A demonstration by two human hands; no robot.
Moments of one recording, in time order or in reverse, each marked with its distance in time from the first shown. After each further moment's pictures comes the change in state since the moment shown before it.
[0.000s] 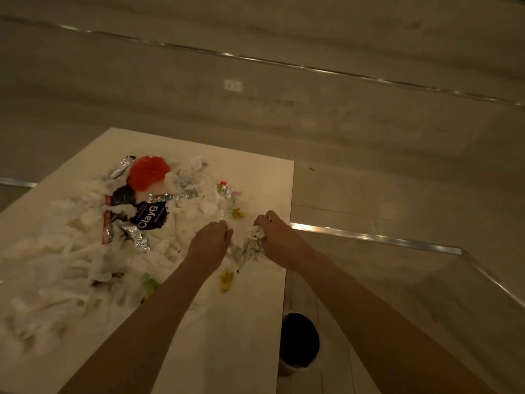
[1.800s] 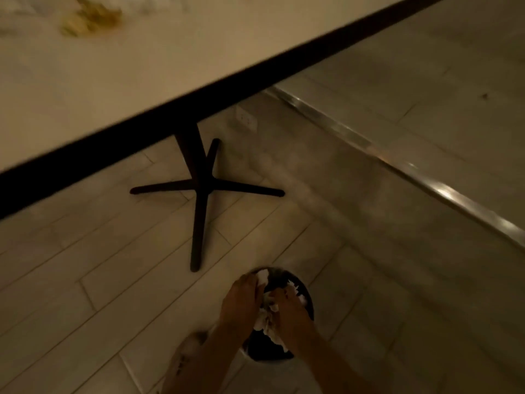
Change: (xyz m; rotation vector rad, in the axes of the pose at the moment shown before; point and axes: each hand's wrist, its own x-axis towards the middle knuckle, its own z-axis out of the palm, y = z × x) left_hand -0.097 0.057 0.575 -0.292 -0.034 -0.854; right_hand -0.136 0.407 0.445 0.280 -0.675 -0.066
